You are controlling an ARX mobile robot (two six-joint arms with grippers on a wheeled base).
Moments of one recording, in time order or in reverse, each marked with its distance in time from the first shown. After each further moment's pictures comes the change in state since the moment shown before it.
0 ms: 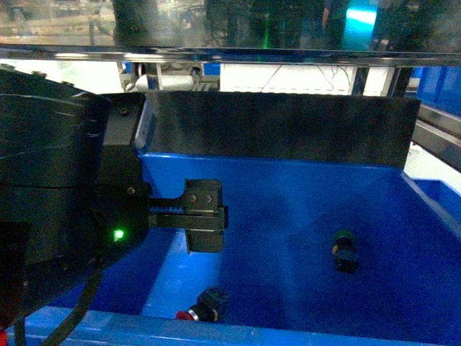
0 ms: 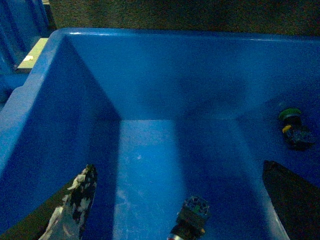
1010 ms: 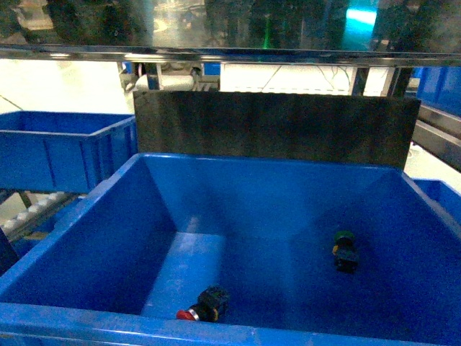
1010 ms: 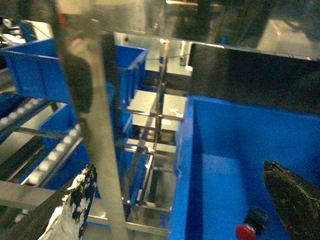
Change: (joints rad) left arm 0.260 -1.141 -0.301 -0.612 -0.032 0.092; right arm 0.000 0.000 0.000 0.000 0.000 0.000
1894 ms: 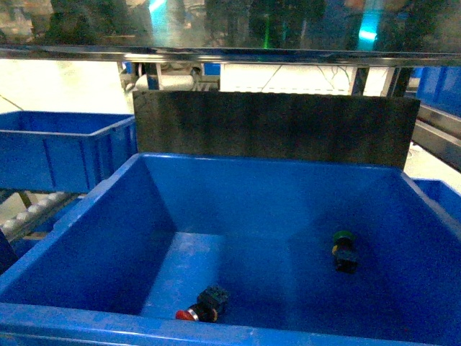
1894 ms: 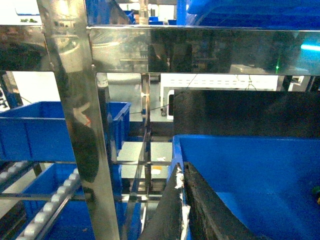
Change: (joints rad) left arm 0.197 -0.248 -0.247 0.274 0.298 0.146; right arm 0.209 -0.124 -0.106 0.122 0.392 -0.065
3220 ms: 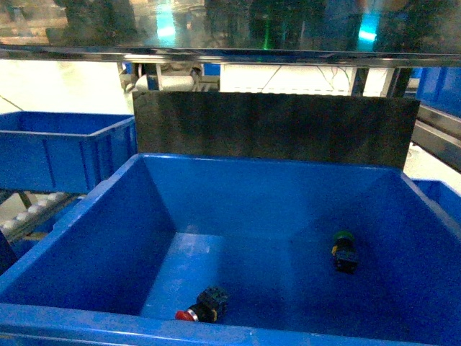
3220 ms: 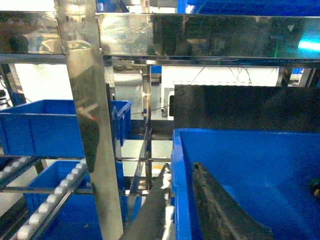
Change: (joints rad) left arm 0.001 -0.362 -0.046 -0.314 -0.001 0.000; right arm 0.000 0.000 0.000 -0.008 0.000 0.000
